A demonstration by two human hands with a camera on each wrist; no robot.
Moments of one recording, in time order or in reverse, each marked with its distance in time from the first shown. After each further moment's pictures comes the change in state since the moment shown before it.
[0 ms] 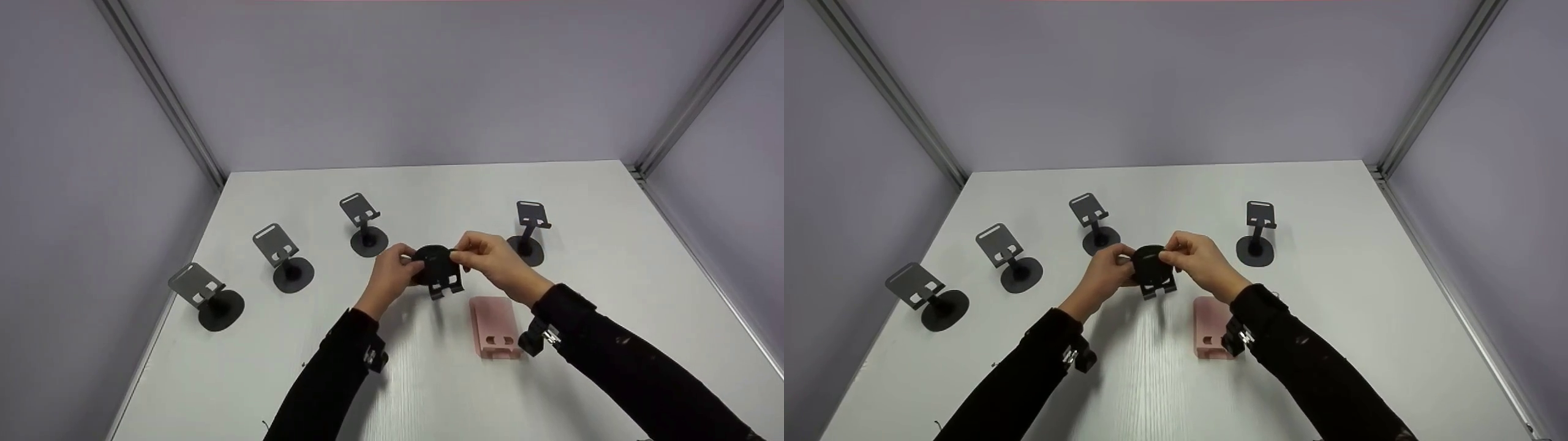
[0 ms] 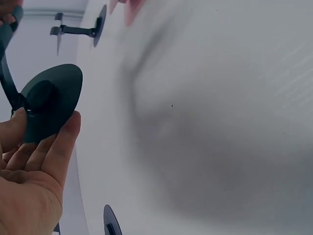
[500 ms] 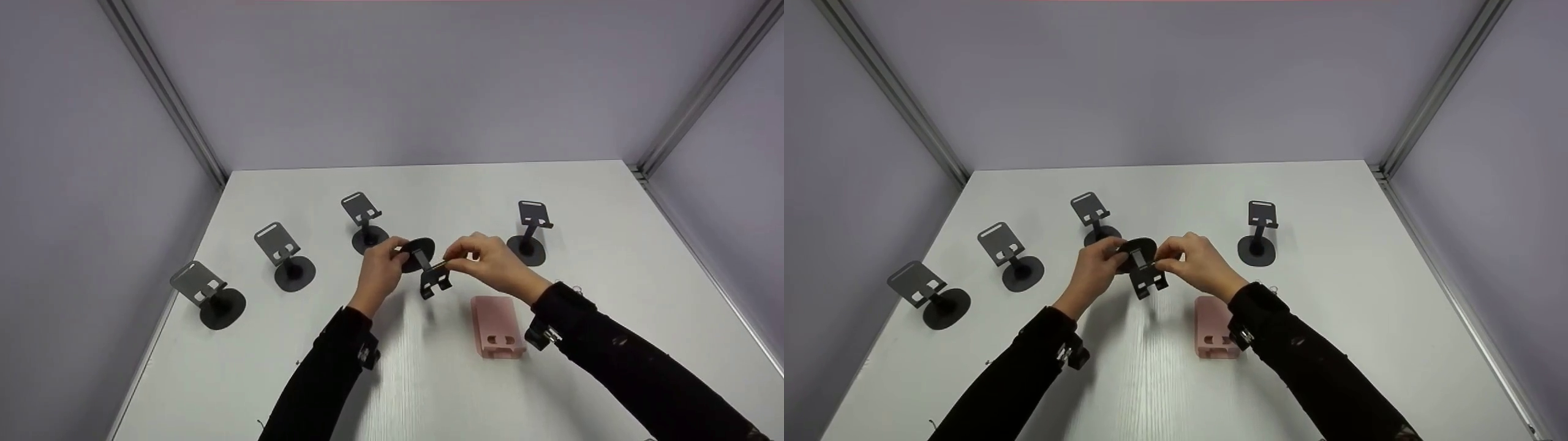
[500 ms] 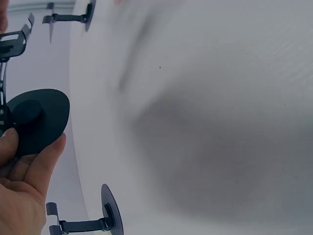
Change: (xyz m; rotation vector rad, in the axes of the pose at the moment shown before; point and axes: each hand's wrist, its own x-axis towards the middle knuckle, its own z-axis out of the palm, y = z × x) left_hand -0.003 -0.004 -0.020 0.304 0.175 0.327; right_hand 0.003 -0.005 0.005 -0.439 -0.006 -0.231
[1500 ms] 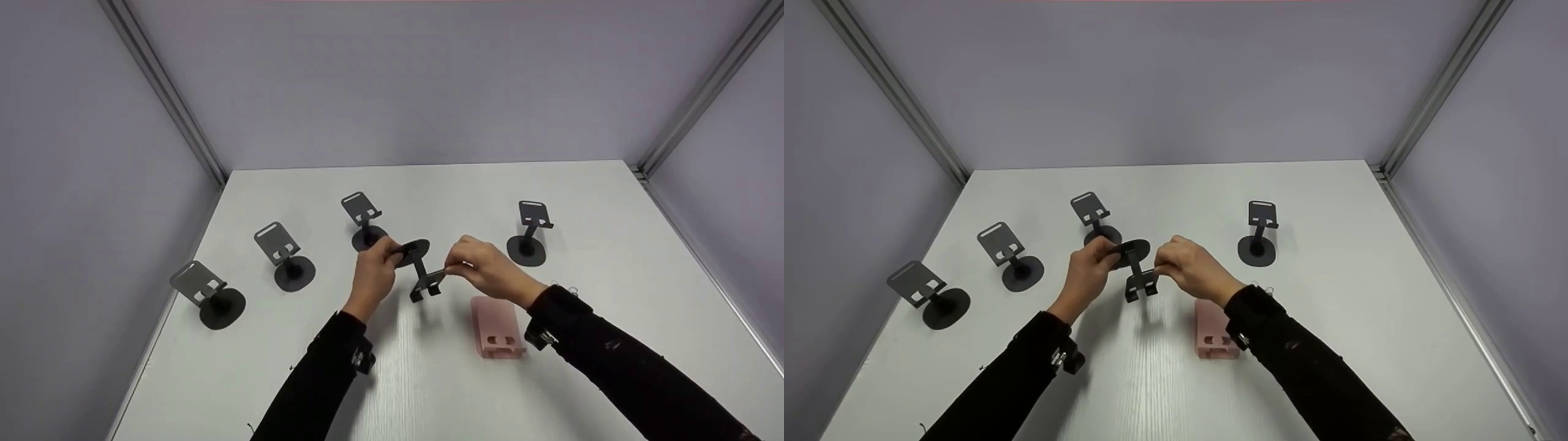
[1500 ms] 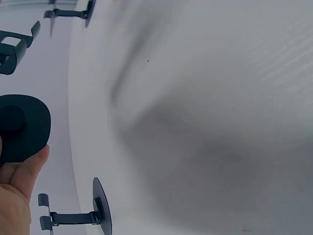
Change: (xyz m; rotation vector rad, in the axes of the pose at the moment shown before) left_hand -0.008 -0.005 -0.006 0.006 0.095 0.077; right_hand 0.002 0.013 0.010 -0.140 0.051 -0.486
